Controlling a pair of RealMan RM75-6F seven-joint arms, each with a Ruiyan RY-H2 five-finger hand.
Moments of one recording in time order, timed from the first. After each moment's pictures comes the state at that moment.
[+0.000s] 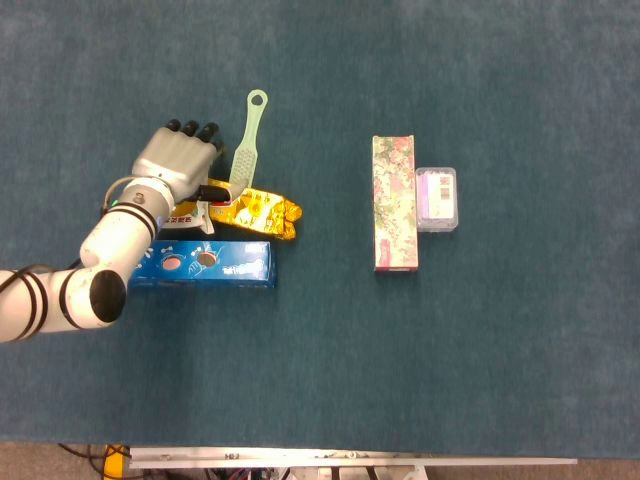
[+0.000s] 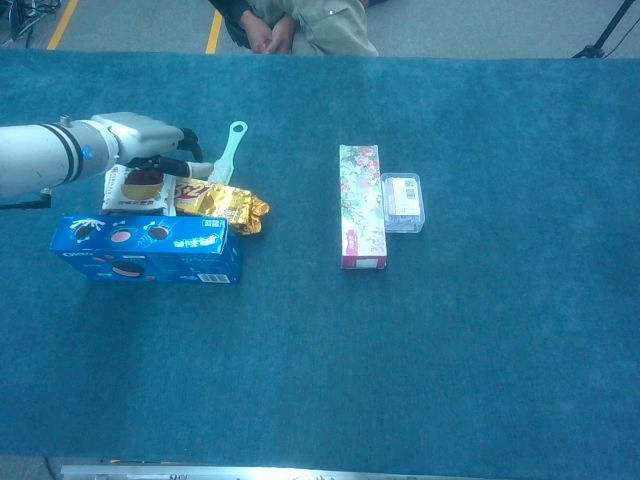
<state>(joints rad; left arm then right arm) -1.16 -1.38 0.13 -1.53 0.39 0.69 0.62 0.26 -0.96 0.05 -1.70 -1.60 1.35 0.09</state>
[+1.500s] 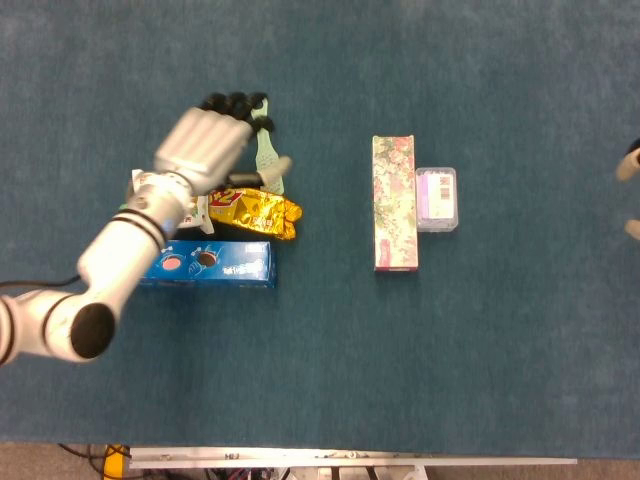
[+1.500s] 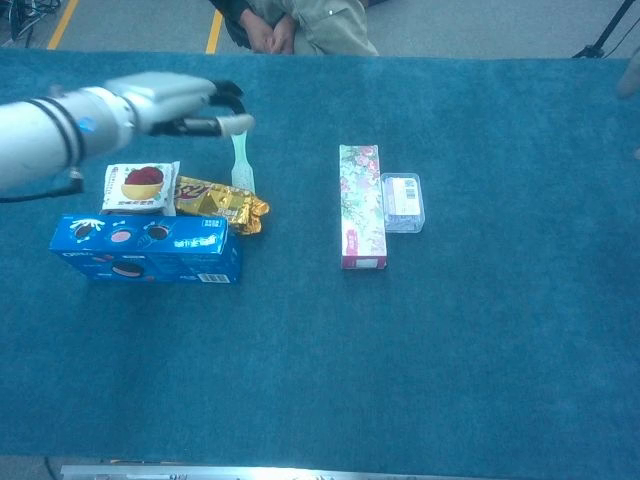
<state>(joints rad) -1.06 -1.26 0.00 -1.76 0.68 0.89 0.39 0.34 -0.94 0.05 -1.71 -1.68 1.27 0.08</state>
